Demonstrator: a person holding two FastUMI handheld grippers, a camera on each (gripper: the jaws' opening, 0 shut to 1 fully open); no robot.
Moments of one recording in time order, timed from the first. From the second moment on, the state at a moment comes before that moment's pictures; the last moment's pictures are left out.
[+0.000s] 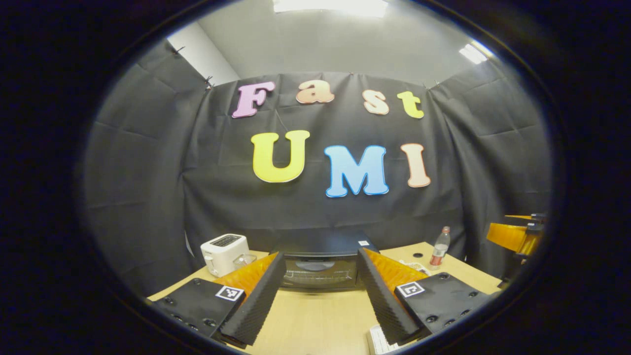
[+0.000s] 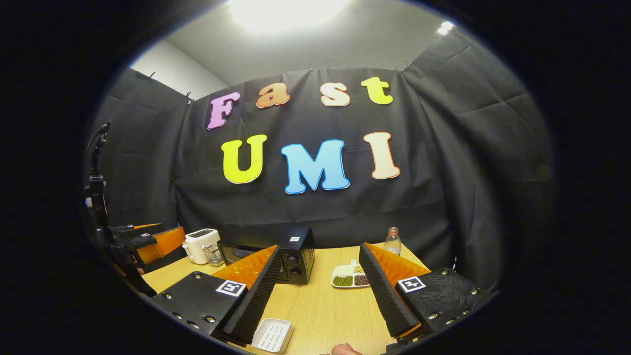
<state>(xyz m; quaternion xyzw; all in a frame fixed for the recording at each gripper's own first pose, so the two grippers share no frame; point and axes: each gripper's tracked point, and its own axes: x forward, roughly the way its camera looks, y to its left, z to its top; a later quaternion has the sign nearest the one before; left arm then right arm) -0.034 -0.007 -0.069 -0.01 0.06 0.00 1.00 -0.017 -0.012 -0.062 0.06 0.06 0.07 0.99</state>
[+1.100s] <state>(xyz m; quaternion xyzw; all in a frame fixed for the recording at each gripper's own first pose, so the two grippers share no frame) -0.098 0.055 -0.042 0.00 0.03 0.01 1.00 -0.059 0.021 -0.037 0.03 0.03 0.06 1.00</state>
